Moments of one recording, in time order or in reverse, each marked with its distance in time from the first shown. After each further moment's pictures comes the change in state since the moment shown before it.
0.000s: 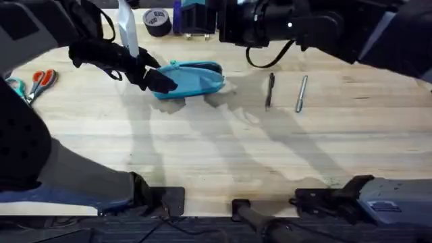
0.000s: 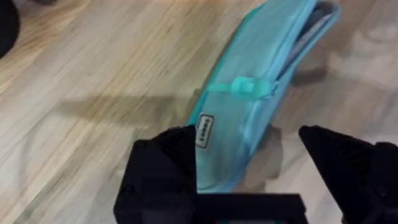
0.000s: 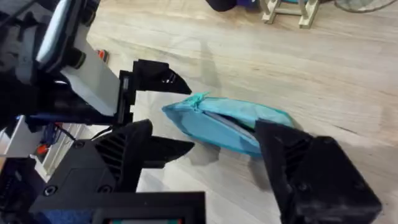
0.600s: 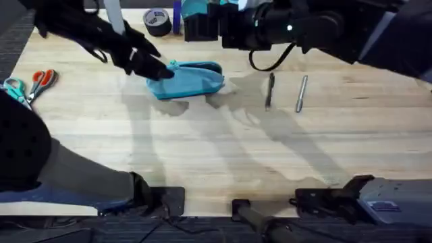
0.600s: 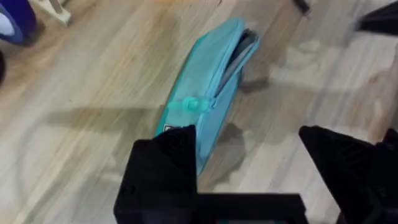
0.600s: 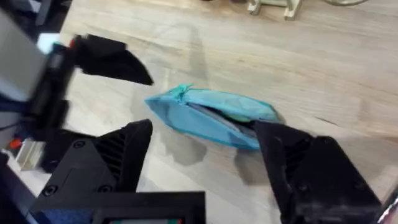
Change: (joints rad) left arm 0.000 0.000 0.275 -0.412 0.068 0.113; right arm 0.000 0.000 0.000 -0.057 0.033 -0.049
